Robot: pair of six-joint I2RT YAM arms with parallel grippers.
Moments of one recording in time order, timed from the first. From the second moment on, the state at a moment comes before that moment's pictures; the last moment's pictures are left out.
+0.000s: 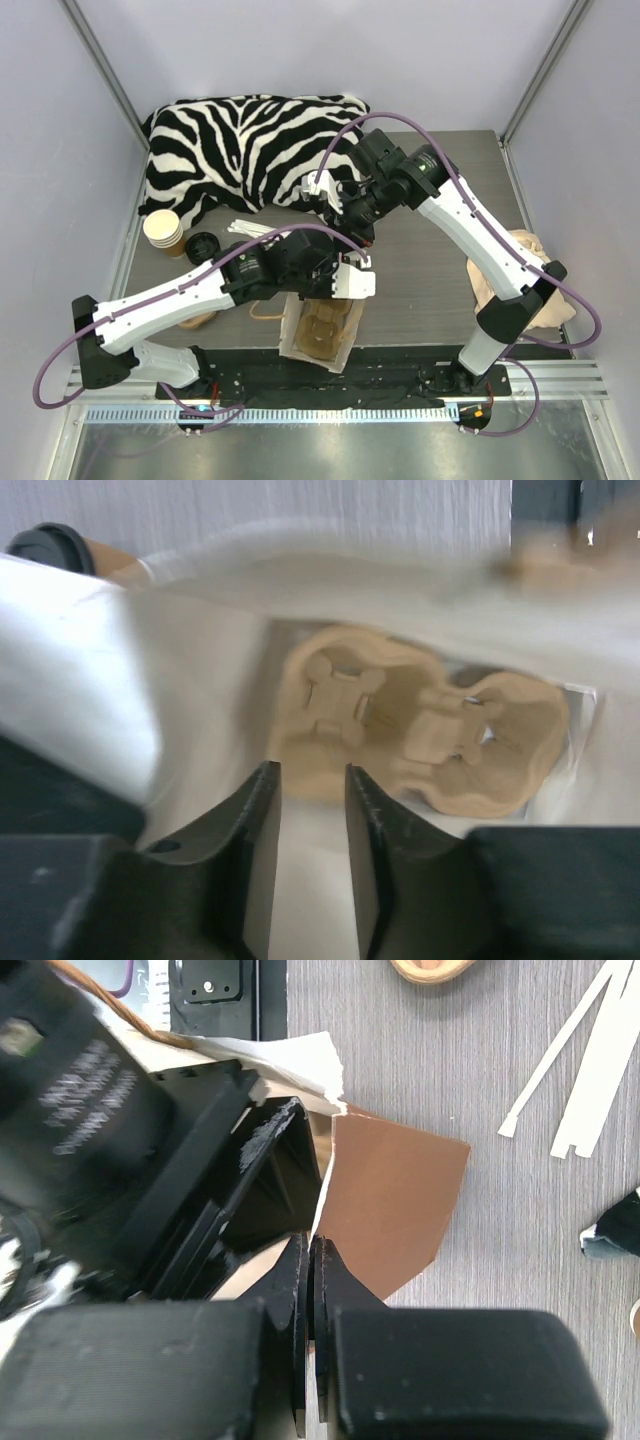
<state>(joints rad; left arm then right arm) -1.14 1.30 1.31 -0.80 0.02 0.60 0.74 1.67 1.98 -1.37 -0.67 -0.58</state>
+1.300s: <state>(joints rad) -0.74 1.18 1.75 -0.89 0.17 0.36 0.63 1.59 1.83 -1.35 -0.62 -0.60</state>
